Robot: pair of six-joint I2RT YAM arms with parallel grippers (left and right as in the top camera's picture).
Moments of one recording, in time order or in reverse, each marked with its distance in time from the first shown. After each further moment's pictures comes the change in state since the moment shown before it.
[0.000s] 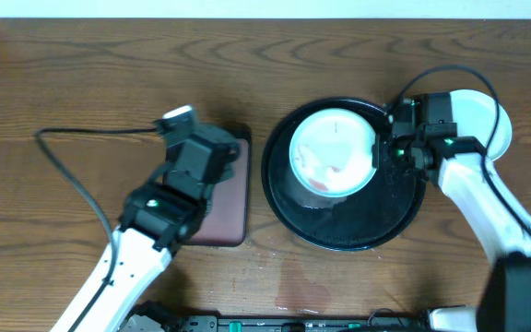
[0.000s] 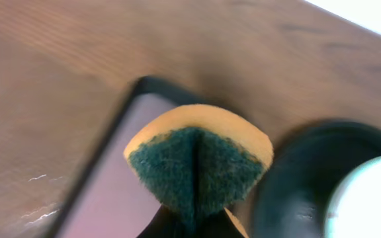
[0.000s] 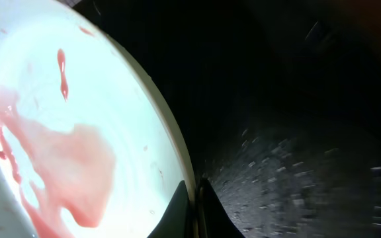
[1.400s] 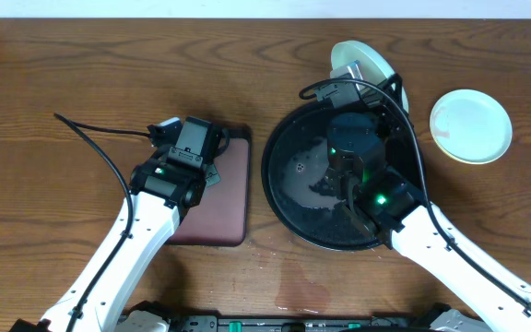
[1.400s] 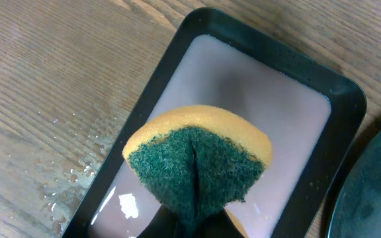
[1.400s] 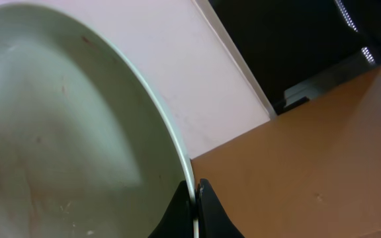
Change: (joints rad) left arm 0.114 0.174 -0.003 -0.108 0.069 0.005; right arm 0.586 -0.188 0.007 0.672 1.410 -0.883
